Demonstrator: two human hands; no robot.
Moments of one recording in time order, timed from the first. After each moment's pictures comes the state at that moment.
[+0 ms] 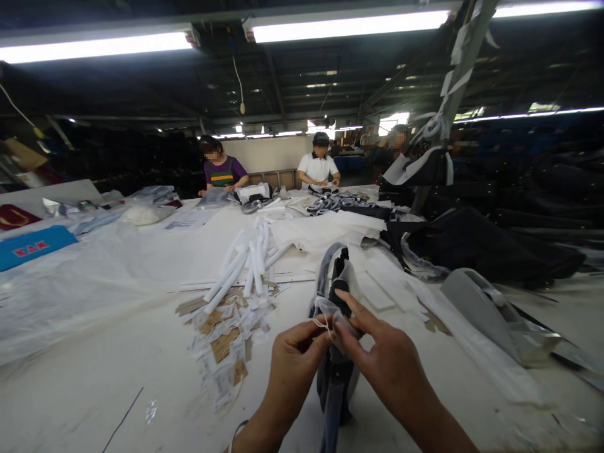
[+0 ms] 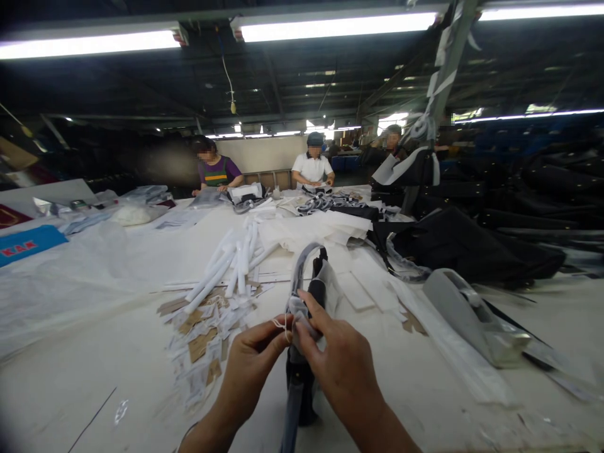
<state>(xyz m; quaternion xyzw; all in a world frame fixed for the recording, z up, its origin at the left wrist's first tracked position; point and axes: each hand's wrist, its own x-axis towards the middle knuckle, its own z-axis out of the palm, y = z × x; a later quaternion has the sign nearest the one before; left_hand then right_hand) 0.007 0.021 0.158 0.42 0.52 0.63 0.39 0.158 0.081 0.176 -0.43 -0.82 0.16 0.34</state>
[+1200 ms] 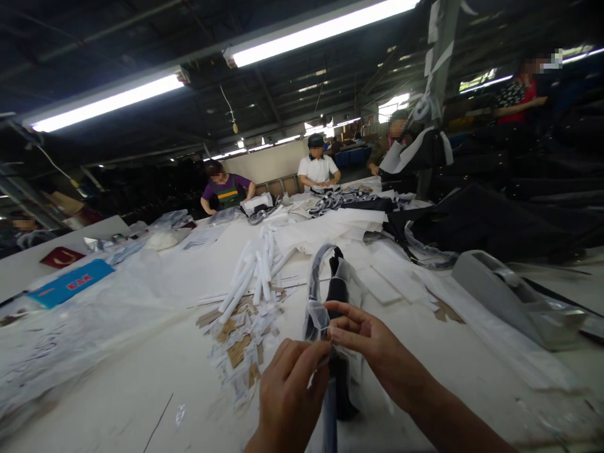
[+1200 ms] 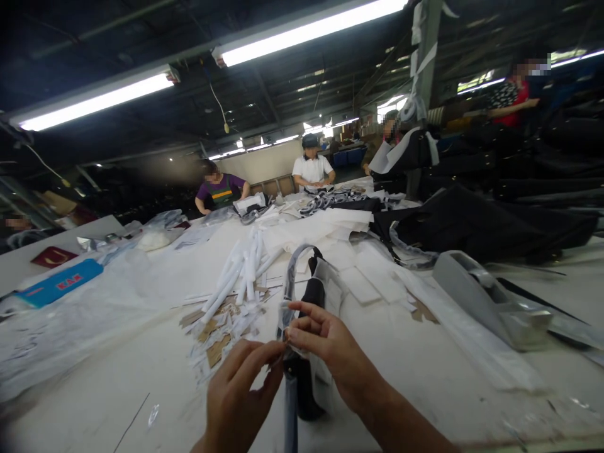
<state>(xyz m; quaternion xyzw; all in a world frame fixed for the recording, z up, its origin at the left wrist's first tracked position) 0.021 -0.012 0.176 0.70 0.57 0.42 -0.13 0.168 0.083 0.173 -0.21 -0.48 0.78 0.34</state>
